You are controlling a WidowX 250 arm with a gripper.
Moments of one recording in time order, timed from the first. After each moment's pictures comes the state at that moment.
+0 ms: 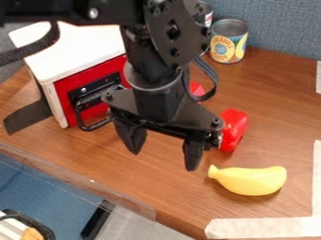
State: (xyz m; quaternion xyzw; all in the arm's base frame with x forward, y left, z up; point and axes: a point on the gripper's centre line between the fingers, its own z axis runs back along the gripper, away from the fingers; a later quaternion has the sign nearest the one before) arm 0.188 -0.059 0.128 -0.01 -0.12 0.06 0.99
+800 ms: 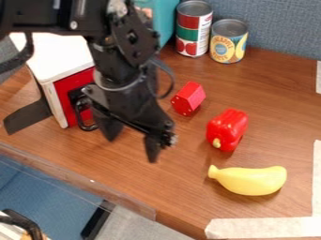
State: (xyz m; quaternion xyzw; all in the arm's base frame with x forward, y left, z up) arm 0.204 -0.006 0.098 0.03 -0.12 -0.04 0.99
